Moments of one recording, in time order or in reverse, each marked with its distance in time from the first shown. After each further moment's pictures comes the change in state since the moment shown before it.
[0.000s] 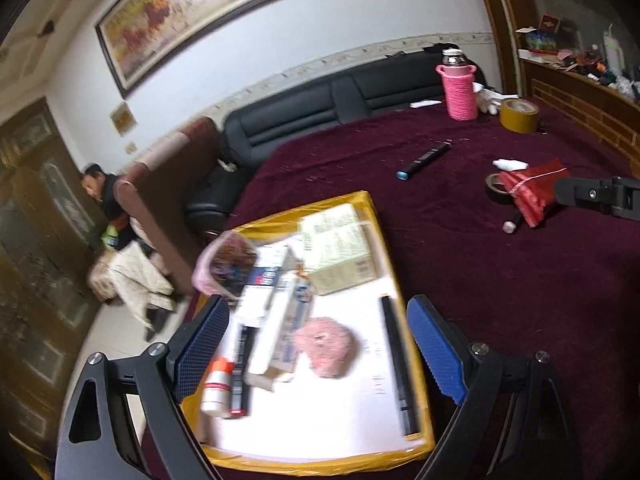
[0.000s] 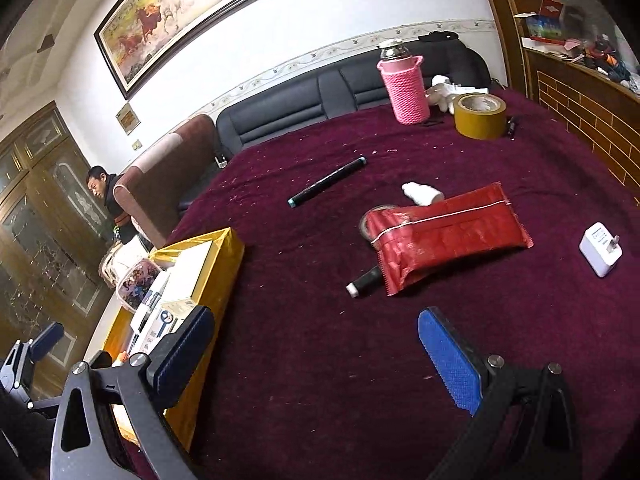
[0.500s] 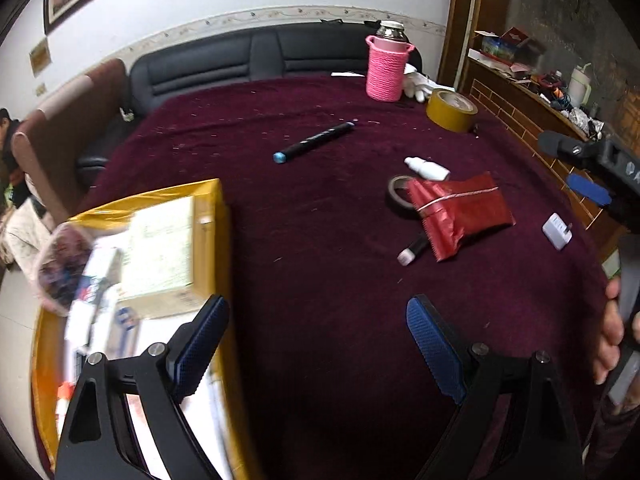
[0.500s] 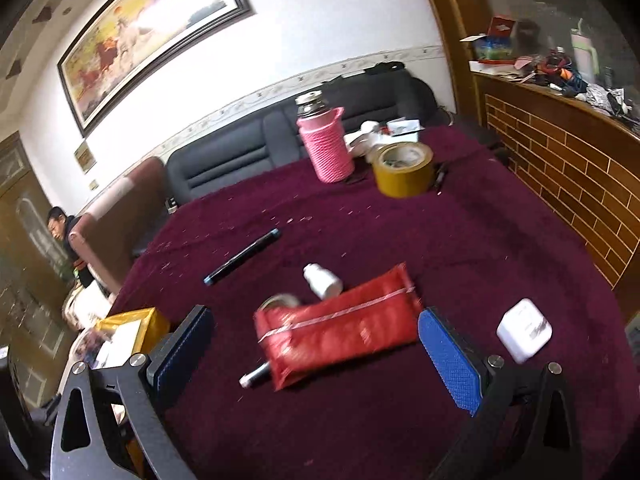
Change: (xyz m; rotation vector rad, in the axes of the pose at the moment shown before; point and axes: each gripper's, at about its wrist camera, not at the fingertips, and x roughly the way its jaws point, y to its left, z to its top) left arm 0.078 -0.075 0.052 -0.102 0.156 -0.389; right arm -0.012 -0.079 0.071 0.057 -0.119 -0.165
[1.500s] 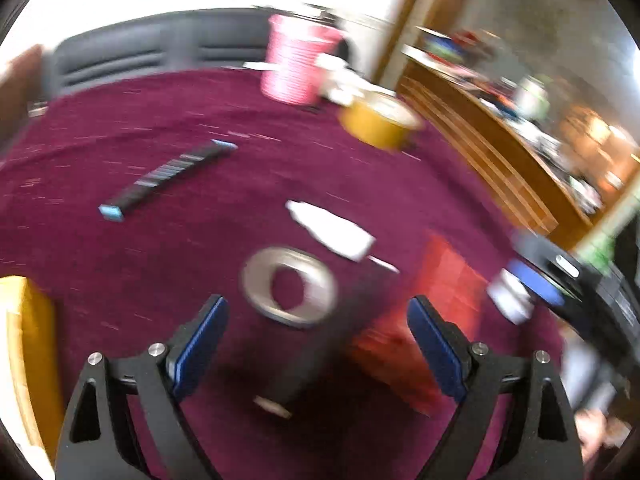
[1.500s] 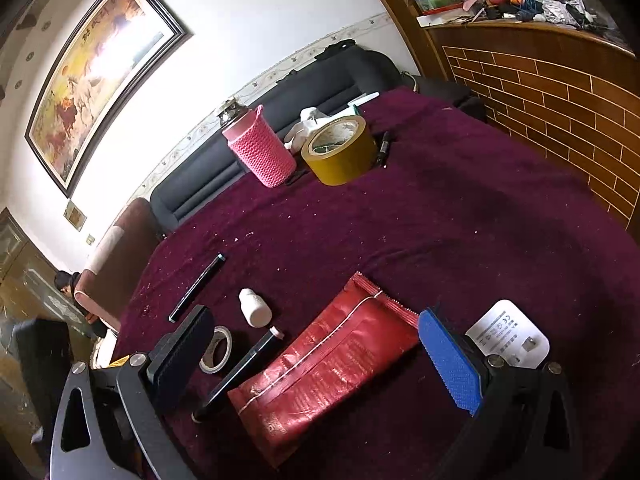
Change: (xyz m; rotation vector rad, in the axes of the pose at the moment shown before) left arm 0.104 -0.055 0.083 -0.014 0.026 -0.253; right arm 0.041 -0.100 0.003 0.241 0.022 0.057
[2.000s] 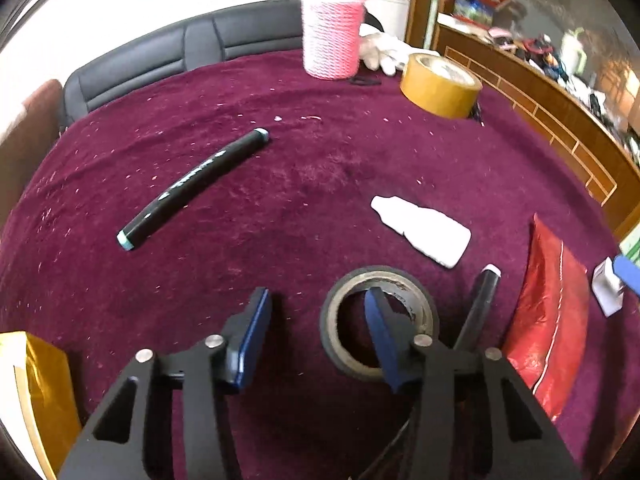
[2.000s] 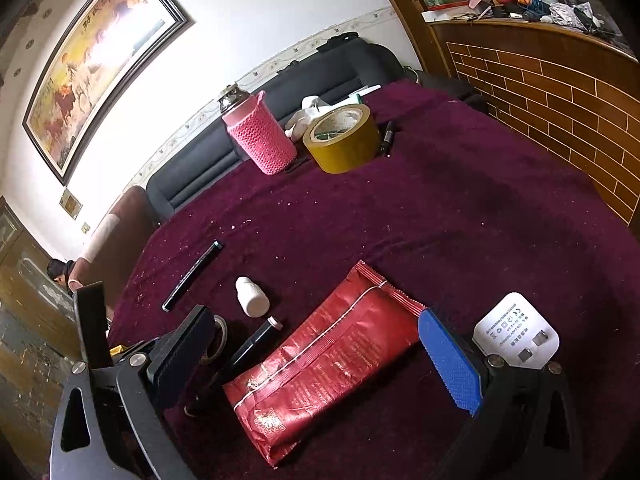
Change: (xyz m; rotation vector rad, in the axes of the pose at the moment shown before) left arm 0.062 -0.001 0.008 0.150 0.050 0.190; right arm 0.010 0.005 -0.005 -0.027 0.032 -0.022
